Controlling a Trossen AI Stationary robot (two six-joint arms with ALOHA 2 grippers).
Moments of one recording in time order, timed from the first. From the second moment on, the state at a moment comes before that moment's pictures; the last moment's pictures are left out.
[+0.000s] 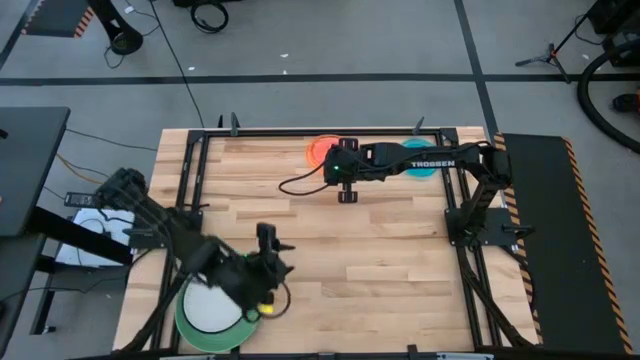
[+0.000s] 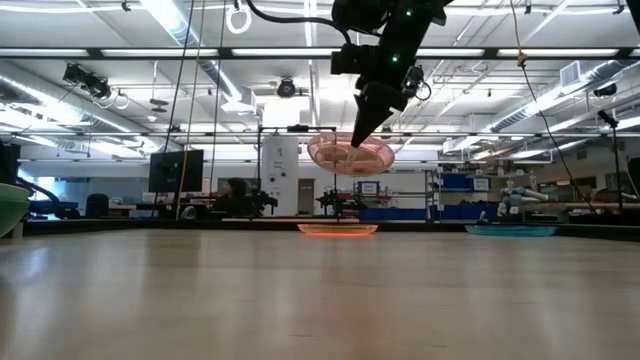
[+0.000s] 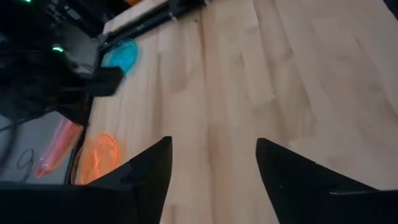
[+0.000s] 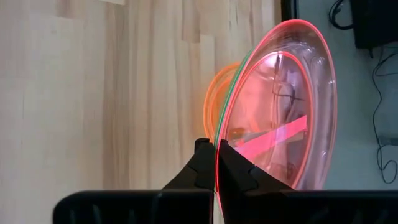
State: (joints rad) left arm -0.65 1.53 1.38 -0.74 -0.75 -0.14; right arm -0.17 1.75 1.45 -0.73 0.34 -0.32
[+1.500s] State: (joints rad) left arm -0.24 1.03 1.02 -0.39 -0.40 0.13; right arm -0.22 1.75 1.44 -0.77 0.34 -0.18
